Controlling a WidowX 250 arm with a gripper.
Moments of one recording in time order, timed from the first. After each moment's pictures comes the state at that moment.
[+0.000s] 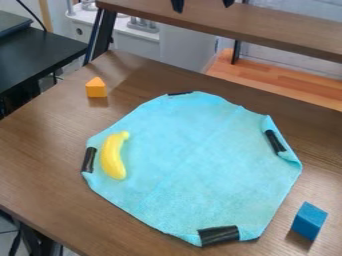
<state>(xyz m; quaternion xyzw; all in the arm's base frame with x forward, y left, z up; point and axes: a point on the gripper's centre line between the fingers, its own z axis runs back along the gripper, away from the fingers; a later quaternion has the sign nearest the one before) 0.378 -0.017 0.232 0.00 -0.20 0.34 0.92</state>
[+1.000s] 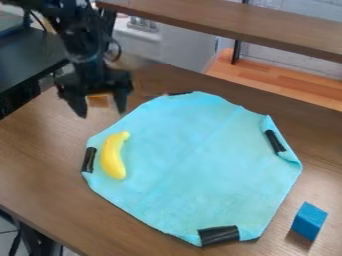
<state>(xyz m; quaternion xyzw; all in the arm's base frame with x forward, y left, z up) 0.322 0.095 0.072 0.00 -0.18 0.30 0.94</state>
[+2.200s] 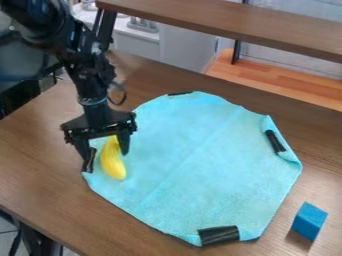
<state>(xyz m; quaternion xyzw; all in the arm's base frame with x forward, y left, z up) 0.304 0.084 0.010 -0.01 -0.08 0.37 0.93</state>
